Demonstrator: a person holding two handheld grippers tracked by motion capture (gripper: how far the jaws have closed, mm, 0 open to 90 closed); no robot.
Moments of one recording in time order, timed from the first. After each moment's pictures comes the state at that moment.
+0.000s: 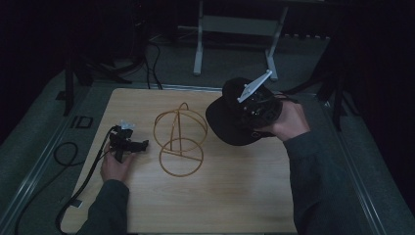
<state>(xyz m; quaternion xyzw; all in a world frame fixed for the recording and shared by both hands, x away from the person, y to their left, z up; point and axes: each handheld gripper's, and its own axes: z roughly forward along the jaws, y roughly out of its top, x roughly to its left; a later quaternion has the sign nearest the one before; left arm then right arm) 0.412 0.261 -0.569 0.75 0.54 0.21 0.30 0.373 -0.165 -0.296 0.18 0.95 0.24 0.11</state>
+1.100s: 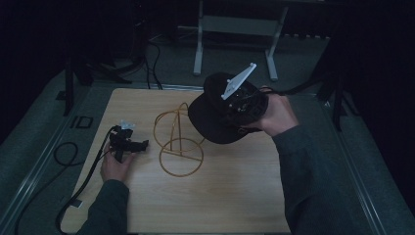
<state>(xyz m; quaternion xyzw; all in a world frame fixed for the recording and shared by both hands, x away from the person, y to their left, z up) 0.412 0.261 -0.569 0.76 0.54 0.21 0.30 0.366 -0.128 -0.276 0.12 0.95 0.26 0.10</state>
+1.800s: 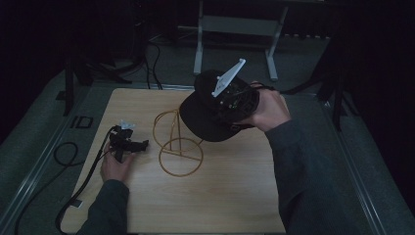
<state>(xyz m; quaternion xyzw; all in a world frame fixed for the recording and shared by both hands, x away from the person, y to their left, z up) 0.412 0.261 -0.569 0.75 0.54 0.21 0.30 0.370 -0.108 -0.269 0.09 0.96 0.26 0.09</state>
